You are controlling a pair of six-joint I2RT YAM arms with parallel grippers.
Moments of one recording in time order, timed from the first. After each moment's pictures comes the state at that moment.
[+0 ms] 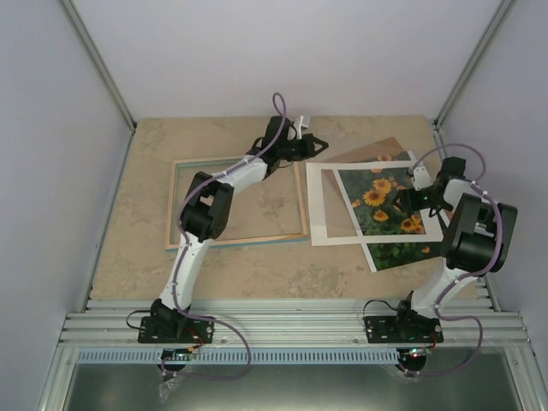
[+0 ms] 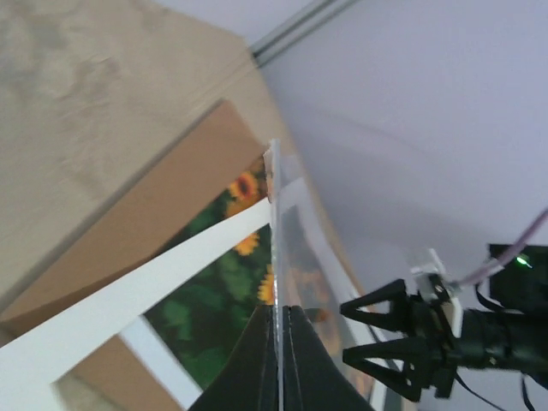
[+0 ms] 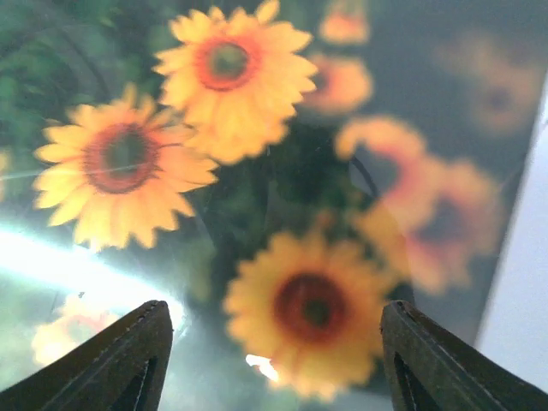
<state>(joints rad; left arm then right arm) -0.52 2.44 1.90 0.22 0.62 -0.79 -0.32 1.81 1.07 -0.43 -0.39 -0.50</state>
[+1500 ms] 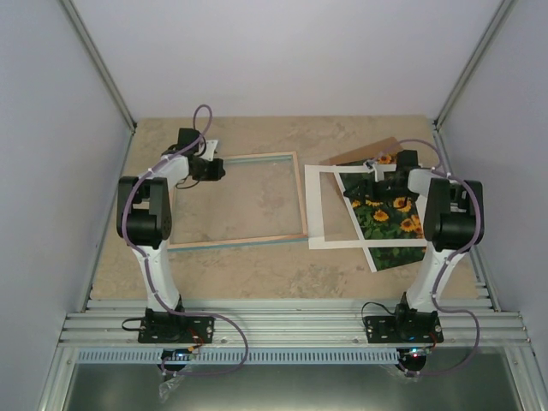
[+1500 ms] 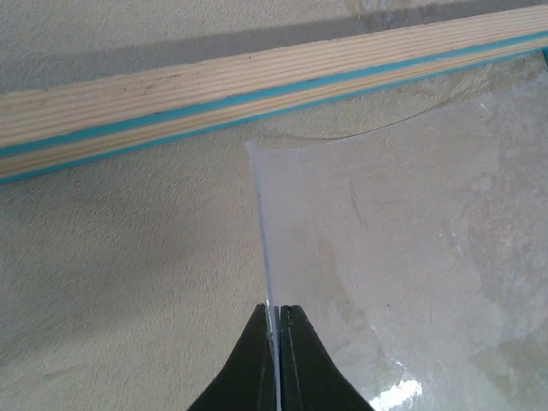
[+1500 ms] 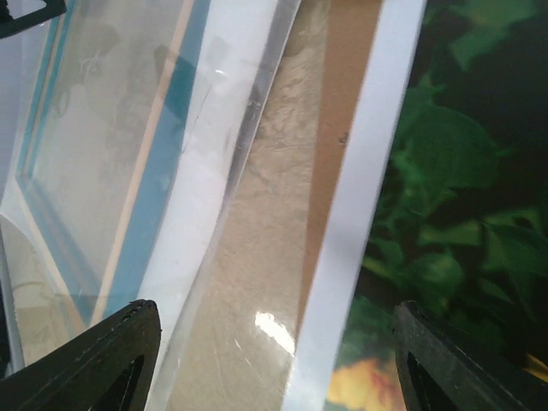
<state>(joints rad) -0.05 2.04 1.43 -0.41 0.40 0.01 -0.08 1.97 1.19 -0.48 -0.89 -0.23</state>
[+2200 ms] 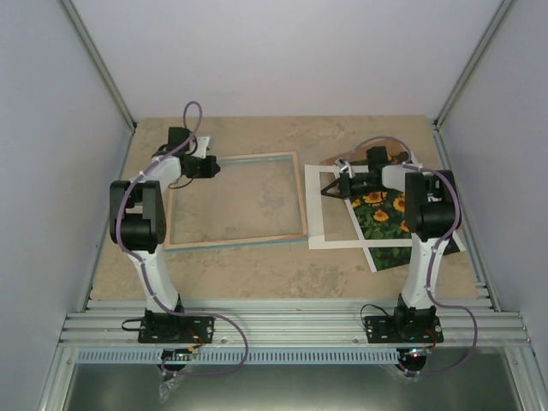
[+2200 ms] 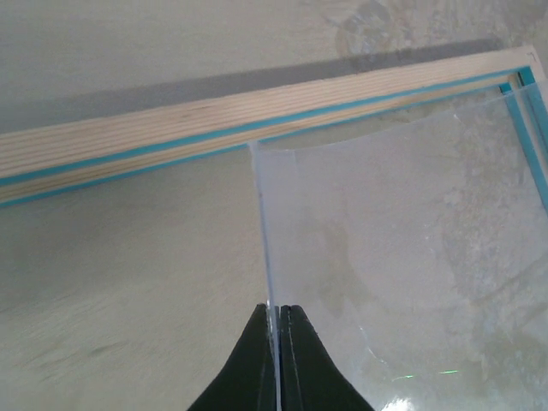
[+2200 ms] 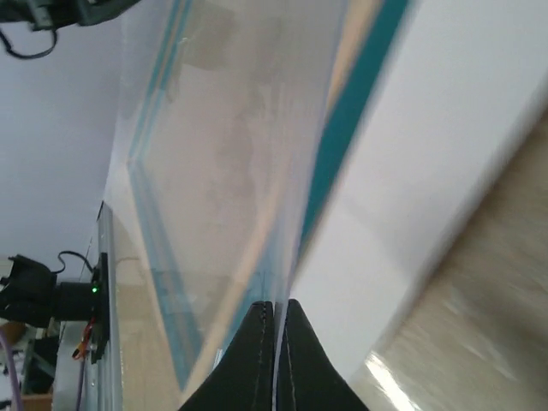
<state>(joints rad) -0.02 1.99 1.39 -0.37 0.46 0.01 0.09 2.14 1.31 -0.42 -1.09 -0.11</state>
